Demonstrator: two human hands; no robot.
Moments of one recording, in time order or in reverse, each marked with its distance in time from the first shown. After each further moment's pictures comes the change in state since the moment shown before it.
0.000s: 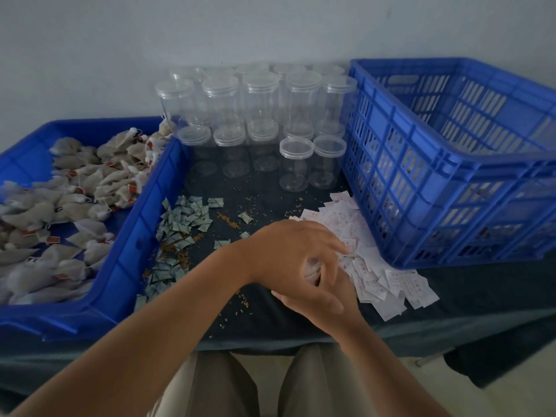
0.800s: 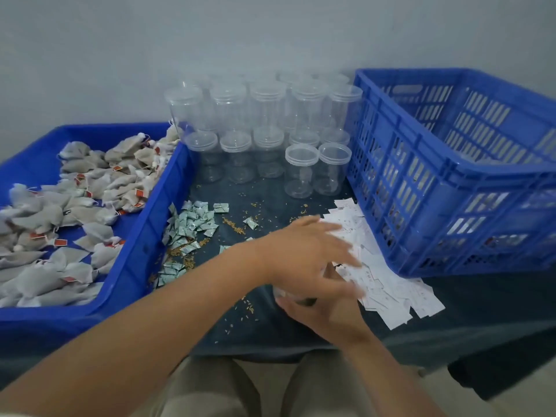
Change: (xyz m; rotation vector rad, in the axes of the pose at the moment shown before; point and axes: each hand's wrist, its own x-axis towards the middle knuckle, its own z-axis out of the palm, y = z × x) left_hand 0.006 0.014 -0.011 0.044 -0.069 -0.077; right_hand -0.002 -0.011 -0.009 0.183 -0.039 -0.044
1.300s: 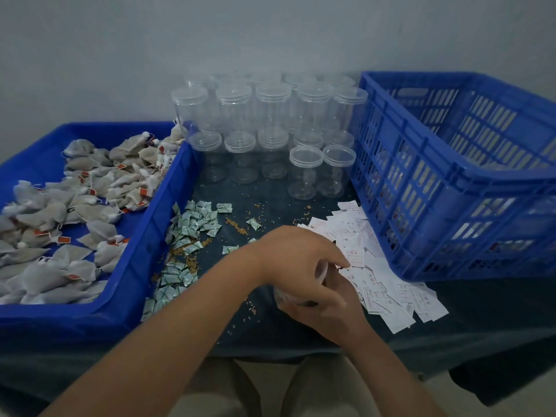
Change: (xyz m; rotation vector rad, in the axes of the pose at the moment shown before) left_hand -0.004 -0.019 0.009 0.001 0.011 -0.103; right_hand 0.009 0.009 0.004 -0.010 -0.174 0.126
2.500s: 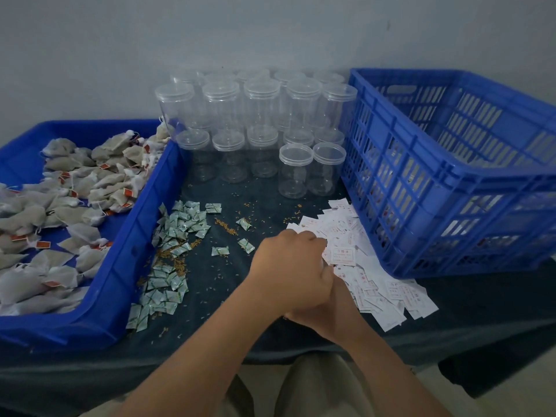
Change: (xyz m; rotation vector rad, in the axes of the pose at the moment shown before) left_hand 0.002 0.036 0.027 0.153 0.250 -0.359; right_hand 0.008 0.012 0.011 -0.308 0.155 -0.236
